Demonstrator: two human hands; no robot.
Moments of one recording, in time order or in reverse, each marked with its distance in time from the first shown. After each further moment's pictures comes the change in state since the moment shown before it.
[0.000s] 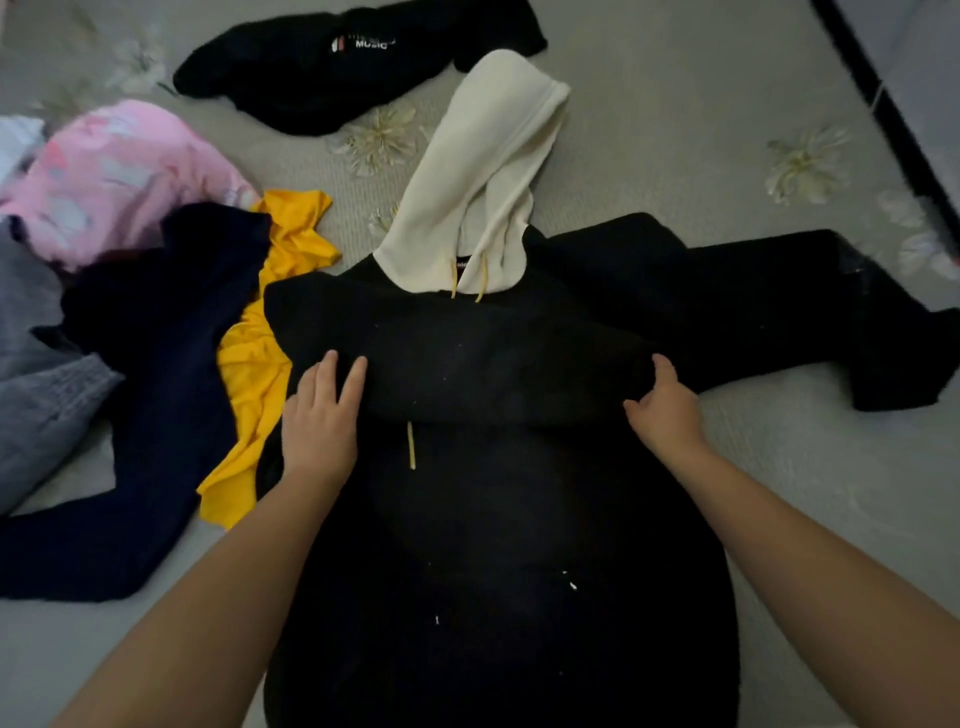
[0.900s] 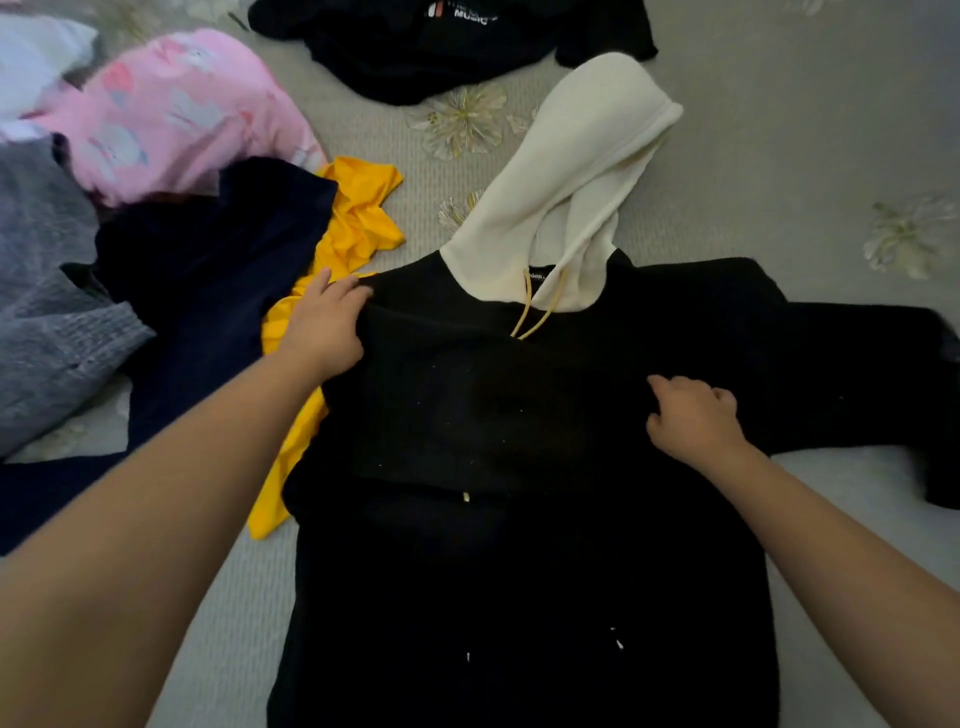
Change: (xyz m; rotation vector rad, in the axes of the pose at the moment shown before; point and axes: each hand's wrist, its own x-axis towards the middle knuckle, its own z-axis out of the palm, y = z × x) left_hand 0.101 -0.072 -0.026 -0.176 -0.211 0.022; right_hand 0.027 -0.070 0.007 -0.792 -0.206 -0.314
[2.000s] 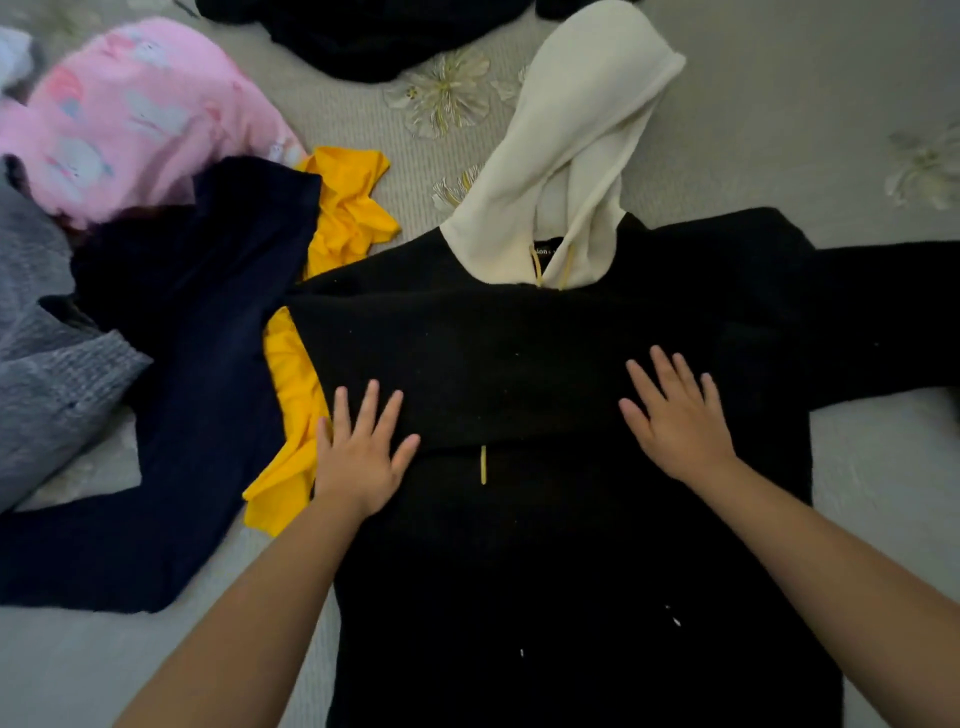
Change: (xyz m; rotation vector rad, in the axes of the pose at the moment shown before) left_hand -0.061 -0.012 0.107 0.006 -0.153 -0.001; right_hand -0.004 -0.033 0.053 0.037 0.147 0.003
